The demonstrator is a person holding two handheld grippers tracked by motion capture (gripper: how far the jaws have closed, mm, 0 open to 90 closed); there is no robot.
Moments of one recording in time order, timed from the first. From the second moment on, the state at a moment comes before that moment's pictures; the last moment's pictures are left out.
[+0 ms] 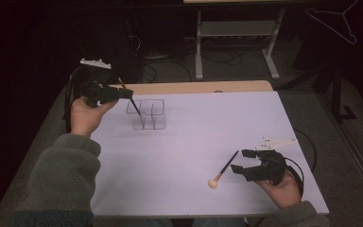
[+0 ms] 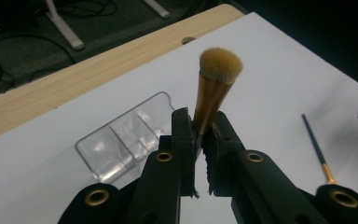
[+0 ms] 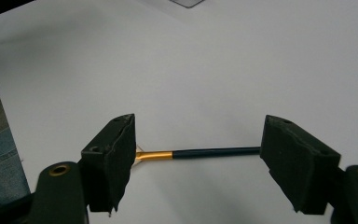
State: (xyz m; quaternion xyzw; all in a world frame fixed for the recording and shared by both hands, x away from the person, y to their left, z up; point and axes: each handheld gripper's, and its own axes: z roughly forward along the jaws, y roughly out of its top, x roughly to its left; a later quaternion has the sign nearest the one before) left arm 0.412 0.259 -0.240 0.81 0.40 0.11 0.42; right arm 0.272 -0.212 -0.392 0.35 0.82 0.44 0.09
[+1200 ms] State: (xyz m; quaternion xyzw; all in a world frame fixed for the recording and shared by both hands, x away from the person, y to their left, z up) left arm 0.460 0.268 -0.266 0.78 0.47 0.13 0.38; right arm 0.274 -0.219 -0.392 0.35 0.82 0.45 0.09
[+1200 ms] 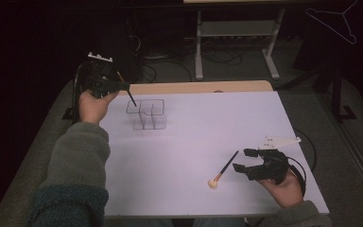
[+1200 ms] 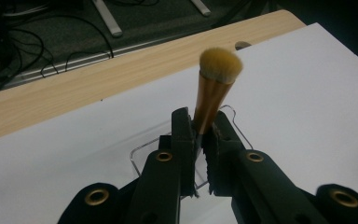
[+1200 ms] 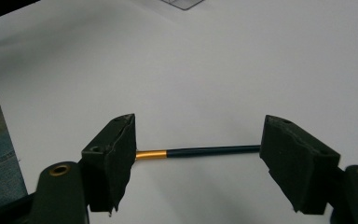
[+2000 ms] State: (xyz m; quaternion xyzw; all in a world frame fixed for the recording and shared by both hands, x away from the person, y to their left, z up) left arm 0.461 0.275 -0.298 0.78 0.49 0.12 0.37; right arm 0.273 -0.217 -0.392 0.35 0.82 0.45 0.09
